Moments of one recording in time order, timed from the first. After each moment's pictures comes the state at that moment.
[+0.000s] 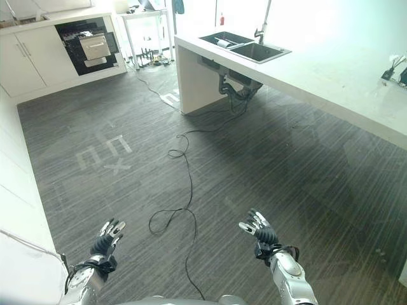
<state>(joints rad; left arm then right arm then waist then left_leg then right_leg) 0.13 0.25 0.04 0.57 -0.58 -0.17 -0.09 0.10 -0.30 0.06 0.44 0.41 -0.04 0.20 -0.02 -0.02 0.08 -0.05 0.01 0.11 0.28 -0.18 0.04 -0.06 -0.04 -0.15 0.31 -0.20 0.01</state>
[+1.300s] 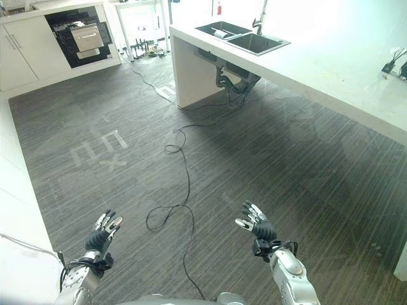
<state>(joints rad) 0.19 0.27 0.04 0.43 -0.57 -0.18 -0.08 0.16 -0.34 0.07 0.26 0.41 -0.03 0.26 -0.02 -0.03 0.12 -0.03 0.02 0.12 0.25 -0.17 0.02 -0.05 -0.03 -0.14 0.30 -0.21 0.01</state>
